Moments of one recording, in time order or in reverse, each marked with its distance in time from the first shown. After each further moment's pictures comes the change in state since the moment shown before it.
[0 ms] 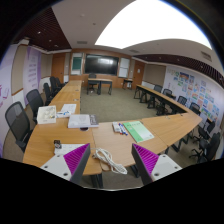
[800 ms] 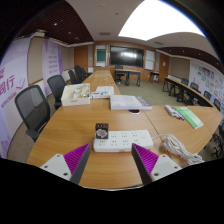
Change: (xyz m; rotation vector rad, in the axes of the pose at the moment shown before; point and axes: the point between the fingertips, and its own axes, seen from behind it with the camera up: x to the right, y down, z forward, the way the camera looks) arm -0.289 0.136 0.155 -0.062 -0.269 -0.029
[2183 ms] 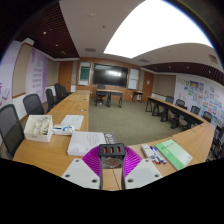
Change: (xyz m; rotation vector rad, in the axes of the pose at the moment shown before) arm 0.181 -0.195 0.121 0.215 0.188 -0.010
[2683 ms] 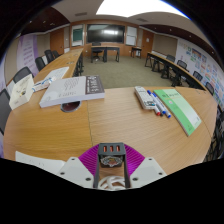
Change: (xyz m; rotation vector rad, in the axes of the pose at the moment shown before) arm 0.072 0.211 0.041 -0.489 -0.007 0.059
